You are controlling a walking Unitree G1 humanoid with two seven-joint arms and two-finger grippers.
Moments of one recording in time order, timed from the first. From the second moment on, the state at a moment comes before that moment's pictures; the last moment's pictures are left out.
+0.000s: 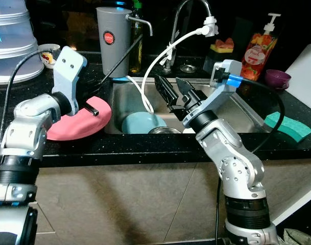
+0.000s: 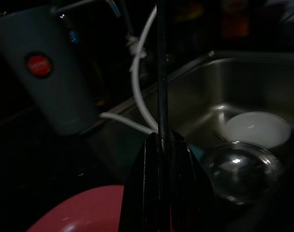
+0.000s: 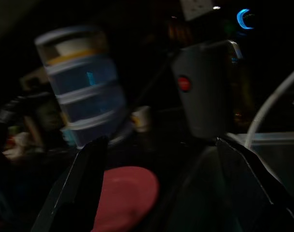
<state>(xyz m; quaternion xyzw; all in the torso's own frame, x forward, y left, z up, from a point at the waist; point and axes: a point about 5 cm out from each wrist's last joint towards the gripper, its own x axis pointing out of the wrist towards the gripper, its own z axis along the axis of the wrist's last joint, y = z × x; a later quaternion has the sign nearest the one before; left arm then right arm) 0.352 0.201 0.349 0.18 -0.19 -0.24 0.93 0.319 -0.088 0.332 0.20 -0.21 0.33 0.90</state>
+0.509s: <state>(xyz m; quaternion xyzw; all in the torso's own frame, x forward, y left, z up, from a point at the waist) 0.318 0.154 0.328 0.15 -0.18 -0.37 0.90 0.293 -0.076 0.341 0.22 -0.22 0.44 0.84</state>
